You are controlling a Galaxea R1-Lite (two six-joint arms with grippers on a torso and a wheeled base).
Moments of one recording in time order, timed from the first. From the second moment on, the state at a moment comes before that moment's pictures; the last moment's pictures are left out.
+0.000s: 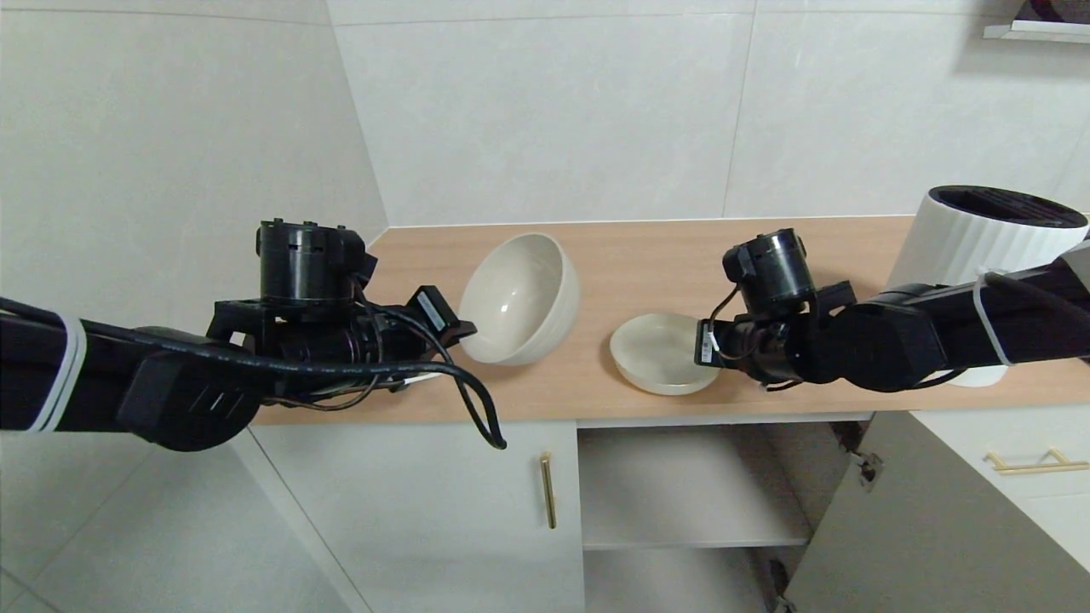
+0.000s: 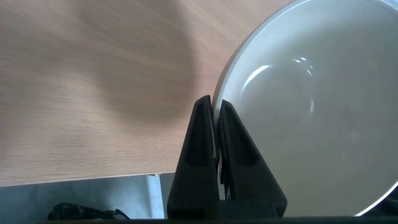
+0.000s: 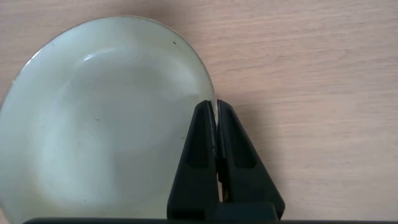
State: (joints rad) left arm -0.33 1.82 -1.01 -0.39 -0.17 -0.88; right arm 0.52 2.01 -1.36 -0.06 -0.37 0.41
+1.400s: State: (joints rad) left arm -0.45 1.52 -0.61 -0.14 -0.17 -0.47; right arm 0.59 1.56 -0.87 0.08 -0.10 0.37
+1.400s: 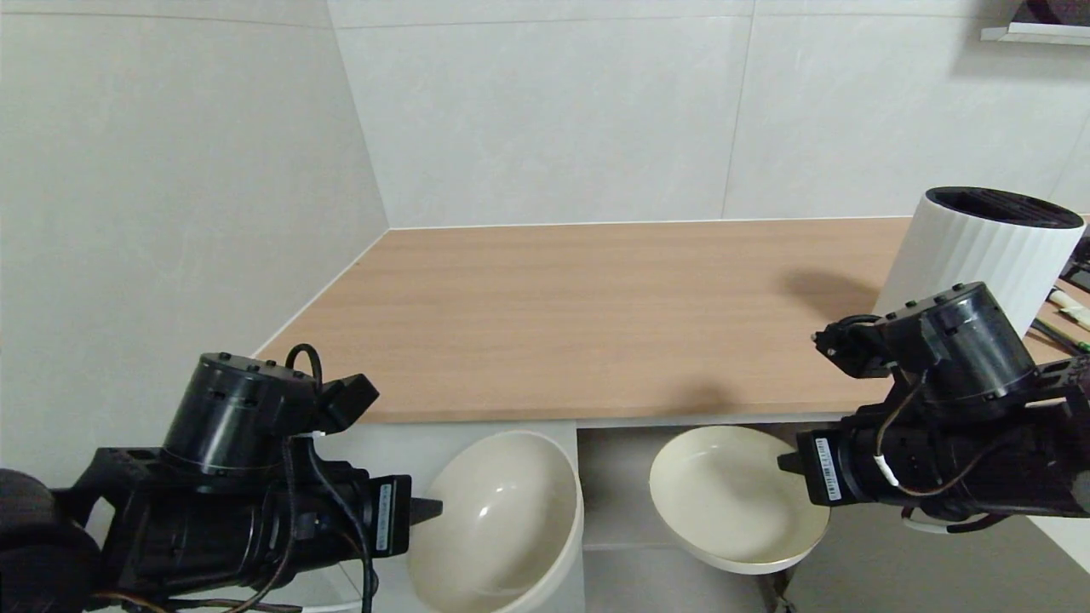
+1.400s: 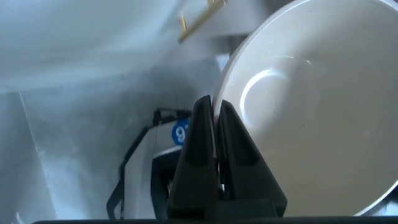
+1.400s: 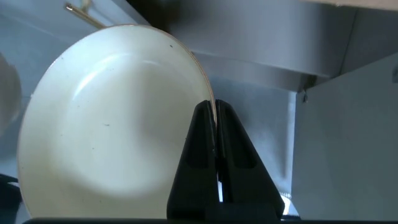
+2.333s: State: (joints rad) left arm -0.47 1.59 -0.60 -0.15 -0.17 -0.47; right arm 0.61 1.63 -0.86 0.08 -0.10 0.36
